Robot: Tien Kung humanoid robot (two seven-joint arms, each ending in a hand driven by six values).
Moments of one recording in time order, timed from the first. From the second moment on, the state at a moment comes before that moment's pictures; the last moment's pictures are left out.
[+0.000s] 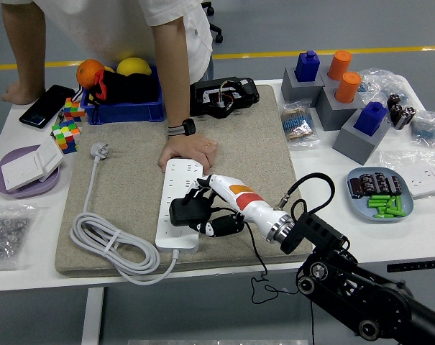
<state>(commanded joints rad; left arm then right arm) -0.10 0.02 -1.57 -0.18 1.66 -0.06 0.31 0.42 -0.04 0.64 1.31 -1.75 -0.20 0.03</state>
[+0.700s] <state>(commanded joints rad) -0.10 0.02 -1.58 -0.18 1.66 -0.06 0.31 0.45 0.00 0.62 1.20 -1.75 -0.23 0.00</state>
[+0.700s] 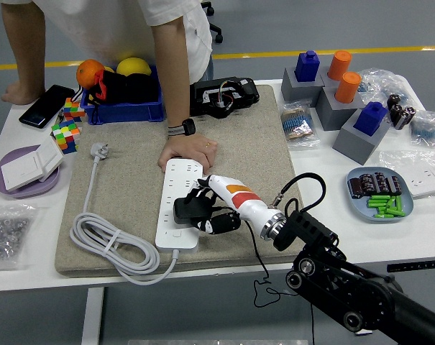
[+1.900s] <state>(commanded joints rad) -0.10 0.02 -1.58 -0.18 1.65 -0.06 0.31 0.45 -0.01 0.63 1.22 -1.80 -0.23 -0.02</state>
